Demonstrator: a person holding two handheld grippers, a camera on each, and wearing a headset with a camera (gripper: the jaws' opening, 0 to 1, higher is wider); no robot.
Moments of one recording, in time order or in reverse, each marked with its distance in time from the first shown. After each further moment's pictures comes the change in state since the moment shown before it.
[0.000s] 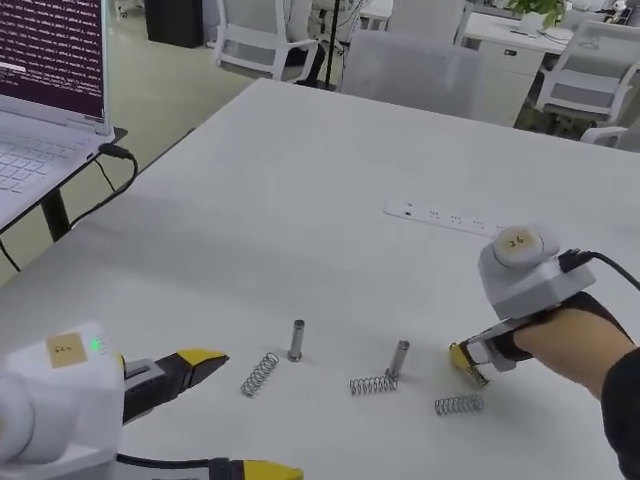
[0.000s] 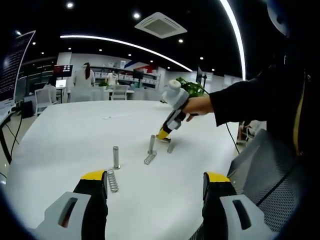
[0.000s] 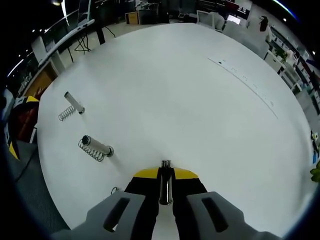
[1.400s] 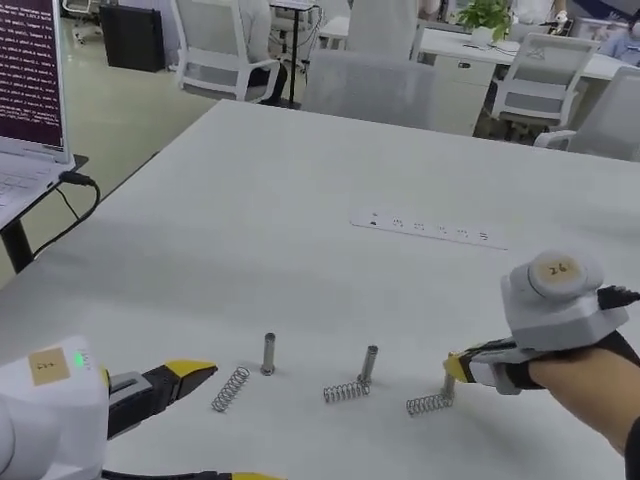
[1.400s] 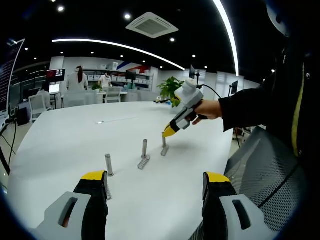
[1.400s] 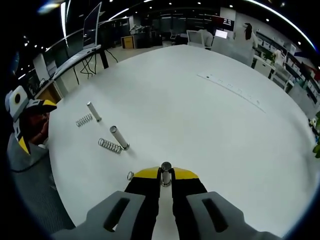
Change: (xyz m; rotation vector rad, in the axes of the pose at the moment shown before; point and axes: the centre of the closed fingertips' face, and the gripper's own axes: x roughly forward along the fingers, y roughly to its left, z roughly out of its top) left arm 0.005 -0.014 0.010 0.052 0.002 -0.045; right arm -0.040 0.011 -0.017 0.069 -0.201 0.006
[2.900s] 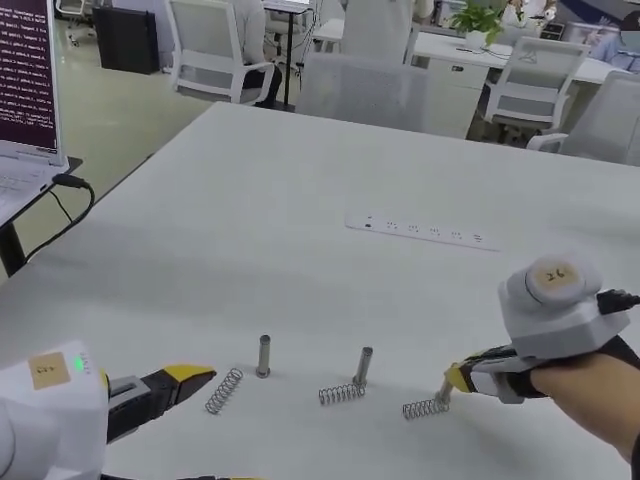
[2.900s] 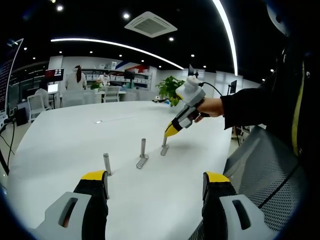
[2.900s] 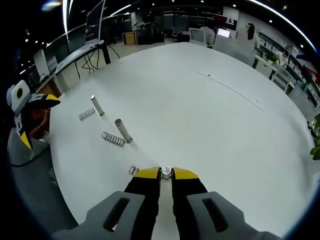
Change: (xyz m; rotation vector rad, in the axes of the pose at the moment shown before) left arm 0.002 -0.002 -0.002 0.003 0.007 -0.012; right arm -0.009 0.005 -0.007 -0.029 0.030 -0.007
